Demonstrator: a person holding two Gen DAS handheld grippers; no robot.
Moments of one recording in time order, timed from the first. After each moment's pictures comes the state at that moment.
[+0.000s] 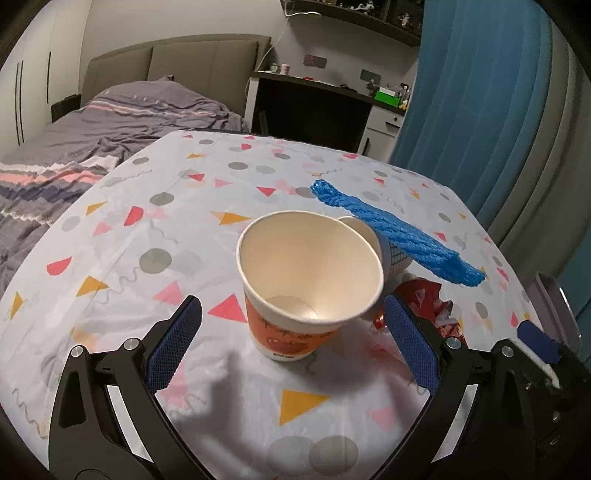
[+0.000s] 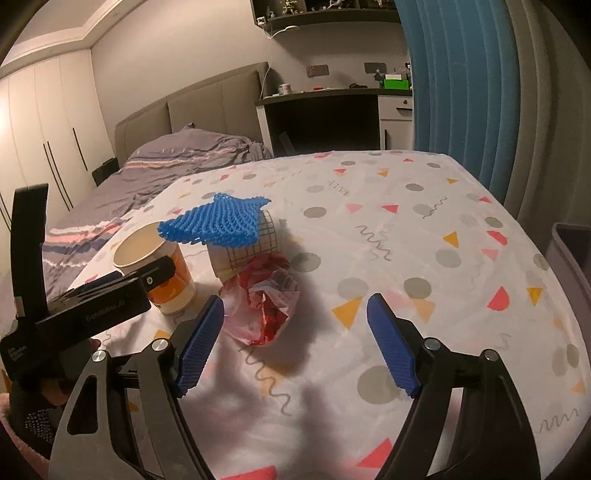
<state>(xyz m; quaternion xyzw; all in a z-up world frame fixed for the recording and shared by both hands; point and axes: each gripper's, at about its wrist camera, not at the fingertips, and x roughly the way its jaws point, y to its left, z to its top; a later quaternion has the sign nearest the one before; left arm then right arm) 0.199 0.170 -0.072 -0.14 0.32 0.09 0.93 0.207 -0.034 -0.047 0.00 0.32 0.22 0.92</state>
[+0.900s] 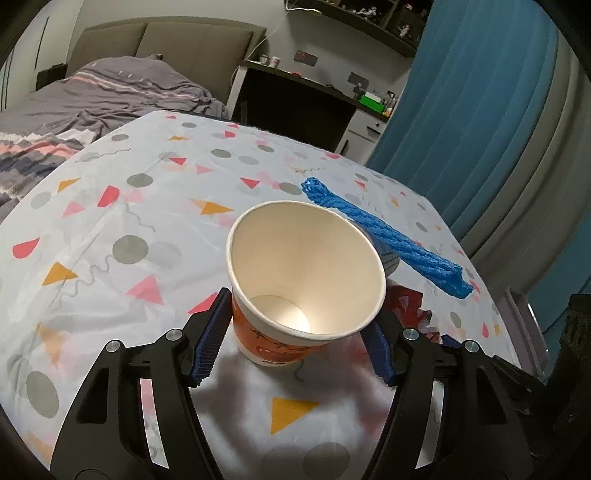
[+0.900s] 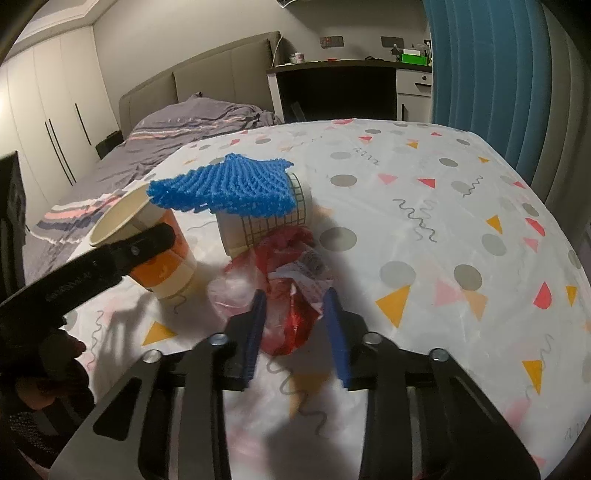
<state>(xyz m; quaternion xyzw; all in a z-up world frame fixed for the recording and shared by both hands) 0.205 0.192 -0.085 -0.21 0.32 0.03 0.93 0.222 0.002 -0.070 -0.02 0.37 0.24 0.90</state>
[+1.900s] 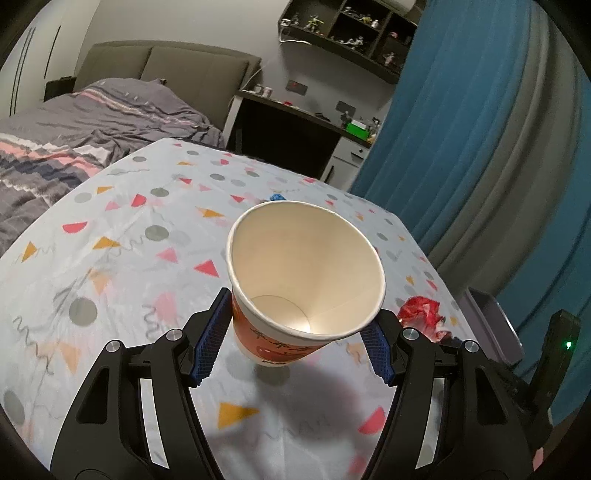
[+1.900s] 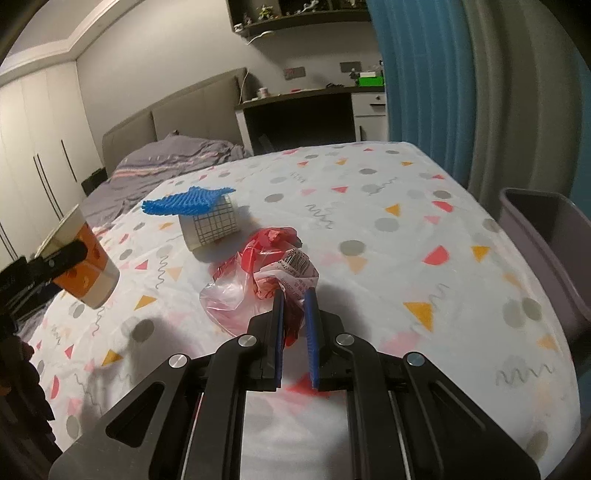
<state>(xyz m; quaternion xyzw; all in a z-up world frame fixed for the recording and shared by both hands) 0.103 0.145 -0.039 -0.21 0.26 0.03 0.94 0.162 -0.106 -0.046 0.02 0.32 0.19 0.93</state>
